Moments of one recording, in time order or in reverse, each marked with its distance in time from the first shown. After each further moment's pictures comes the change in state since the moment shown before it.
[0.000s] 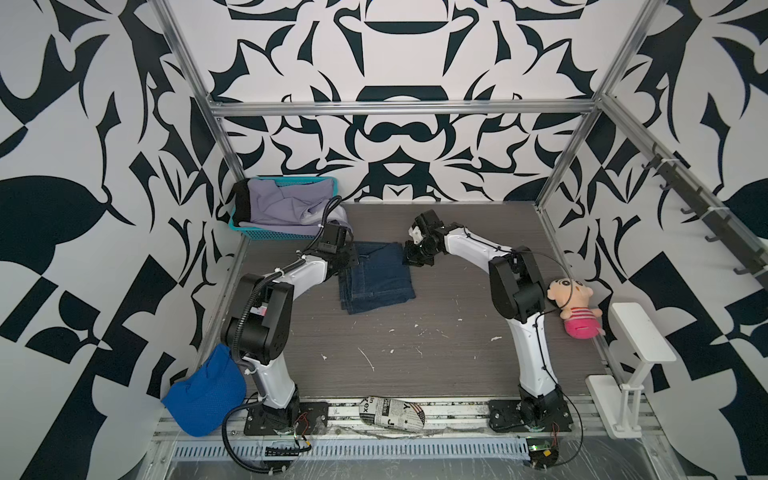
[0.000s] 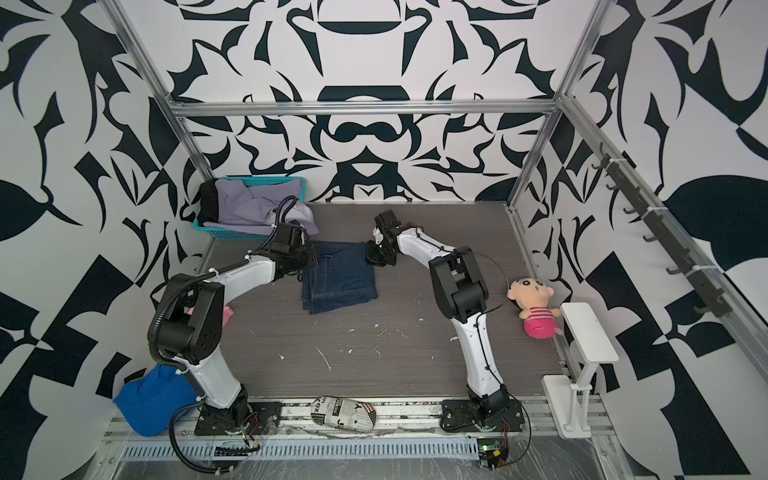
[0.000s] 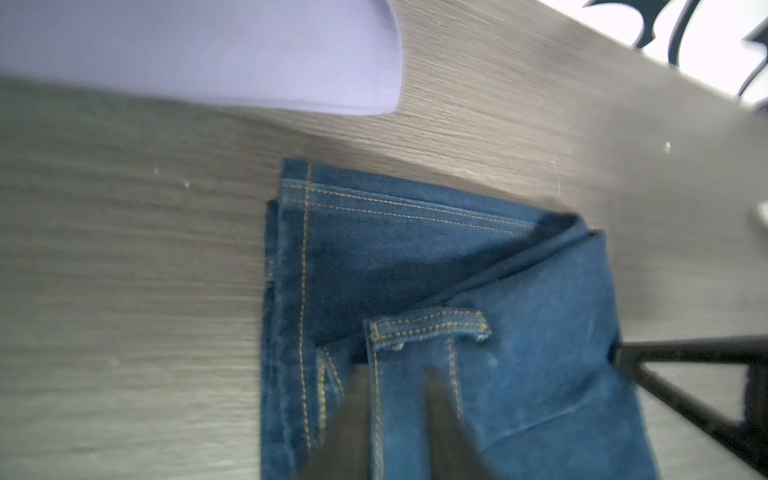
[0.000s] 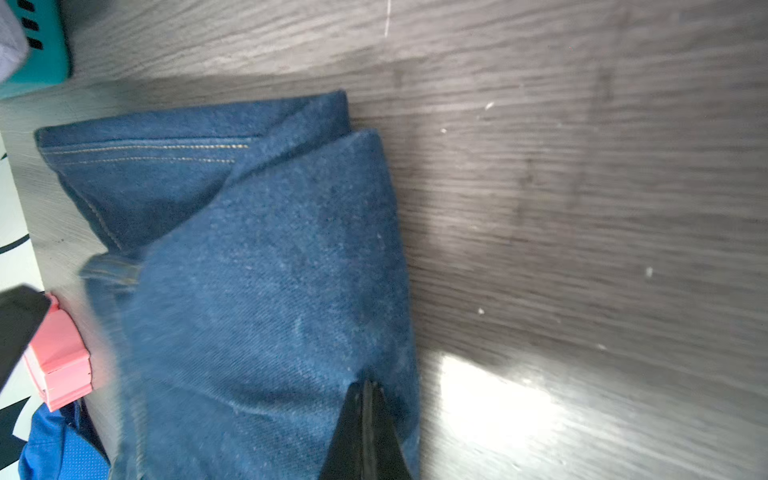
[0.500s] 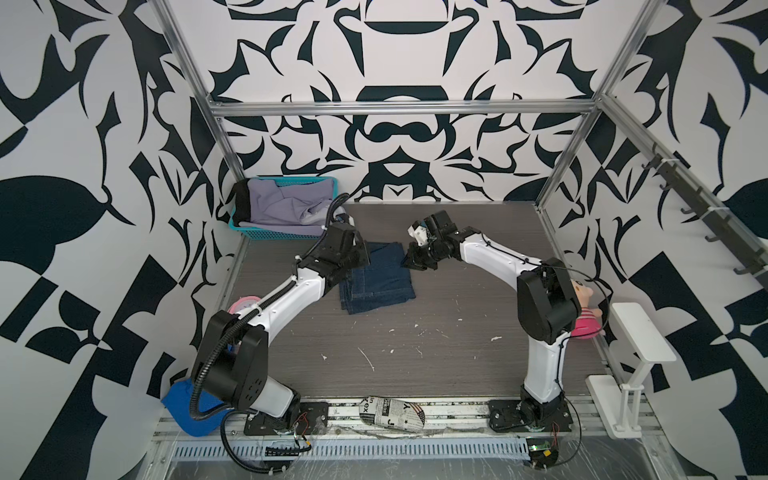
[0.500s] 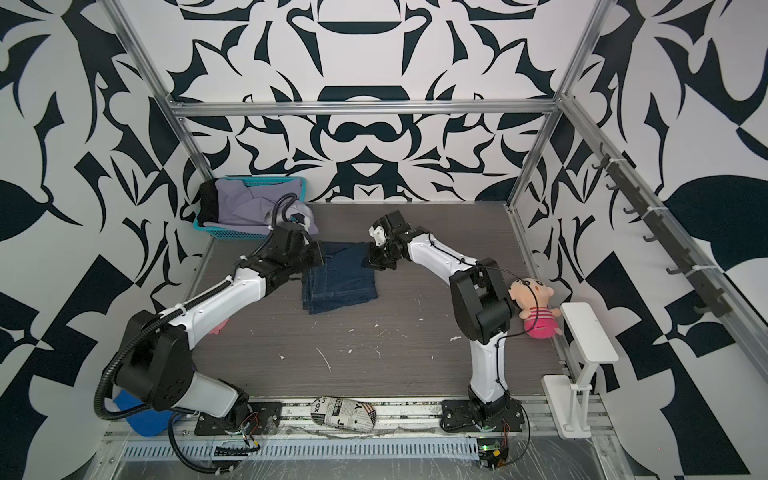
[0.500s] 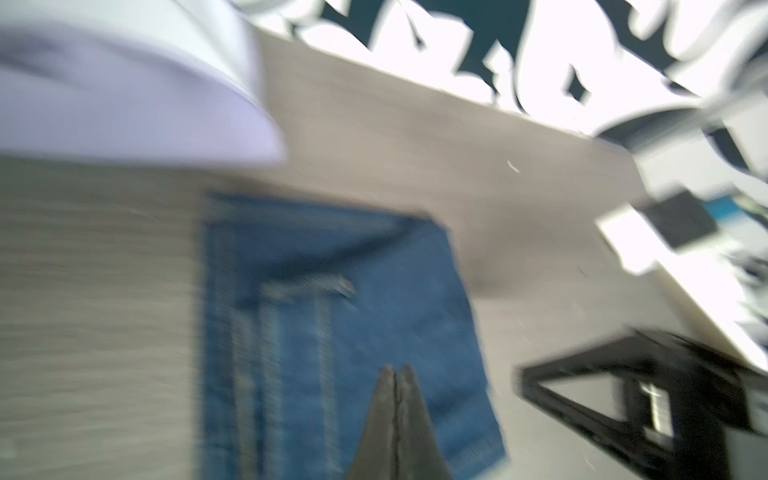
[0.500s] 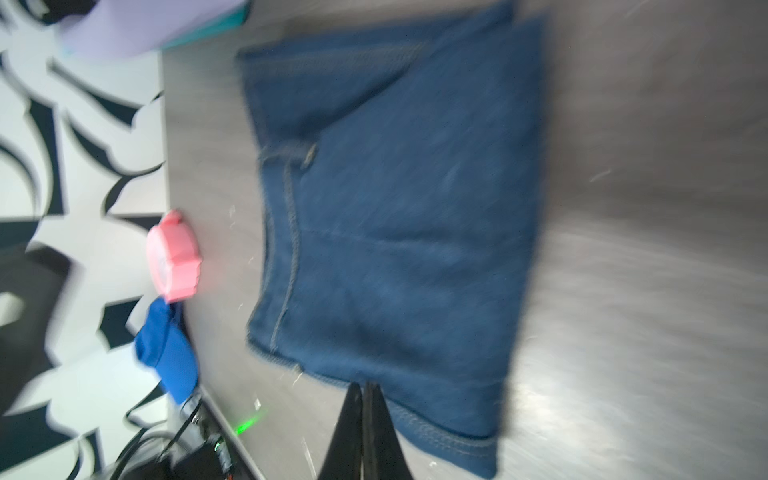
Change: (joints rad) left arm -0.167 -0.272 -0.113 -0.001 0.016 -0.068; right arm 0.039 -0.296 -0.308 0.125 -0.191 0.005
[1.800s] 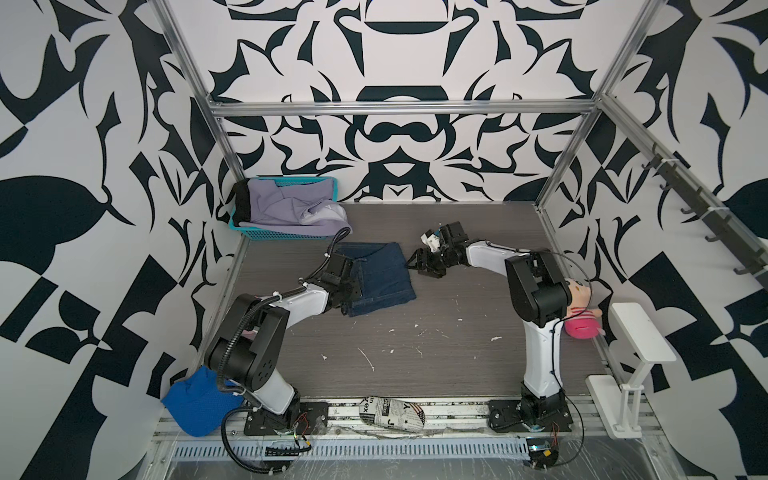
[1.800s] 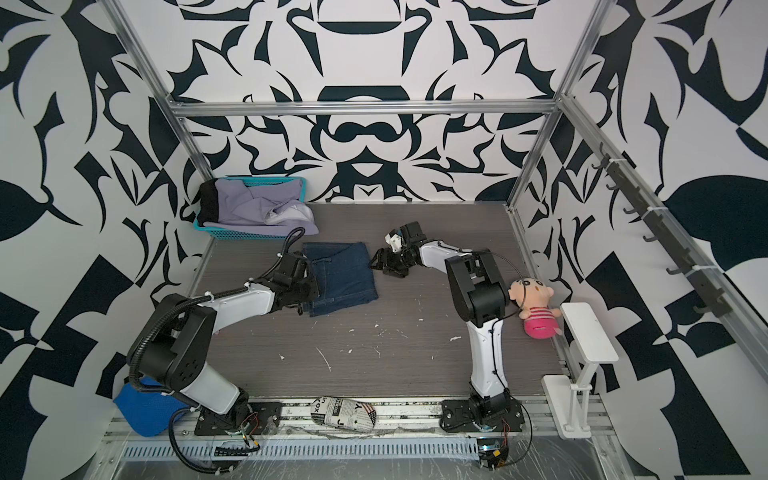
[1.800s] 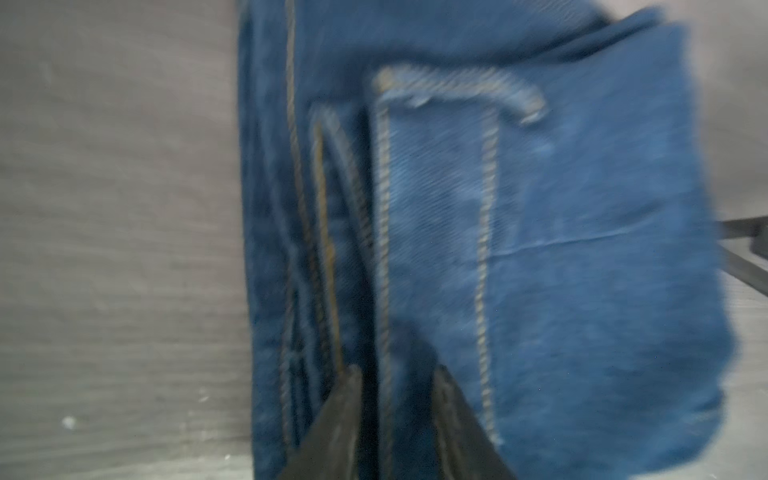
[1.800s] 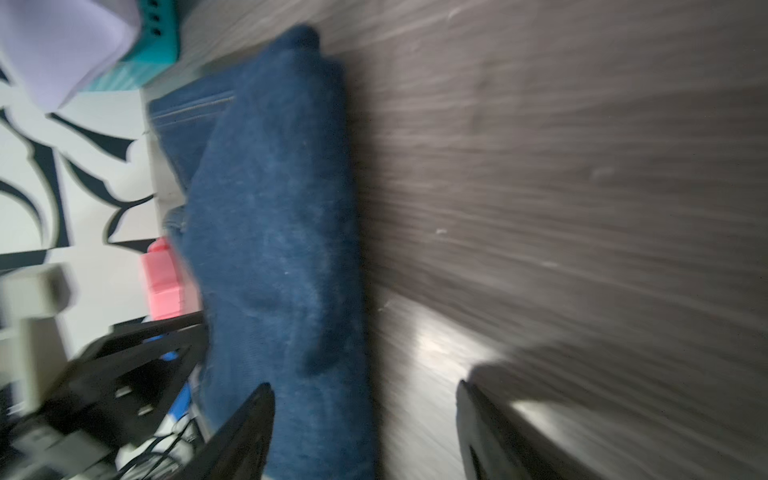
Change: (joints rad) left arm 0.055 0.116 -0.224 0.057 -0.026 -0.041; right arm -0.149 0.164 -0.060 0.216 -0.129 -0.035
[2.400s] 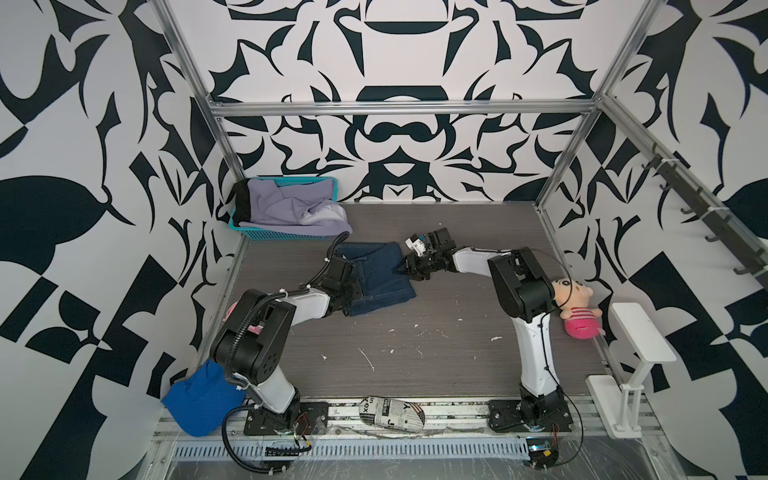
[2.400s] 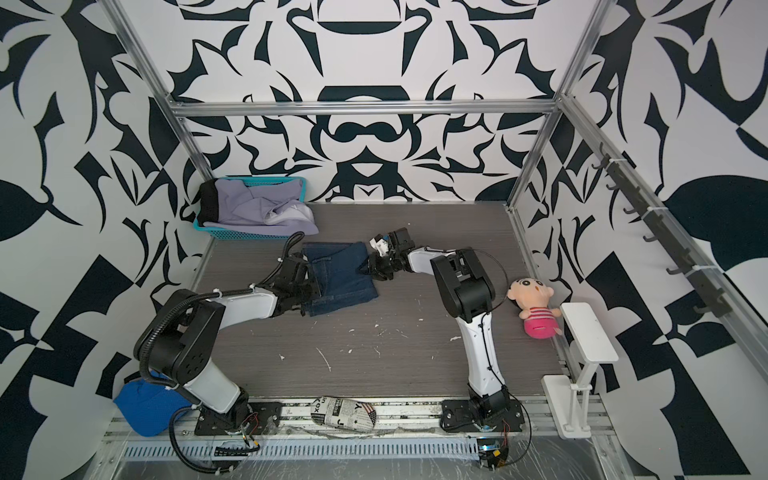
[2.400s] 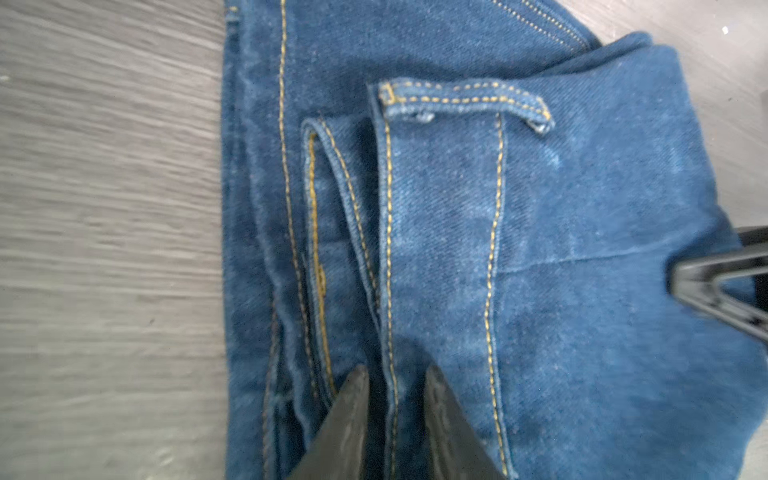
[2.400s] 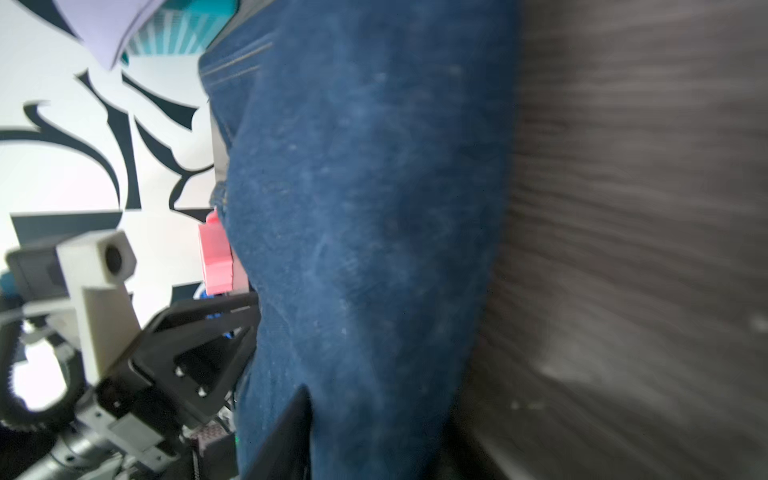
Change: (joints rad) left arm 0.000 0.040 -0.037 0.161 -0.011 -0.021; right arm 0.062 0.111 0.014 0.194 -0.146 0.105
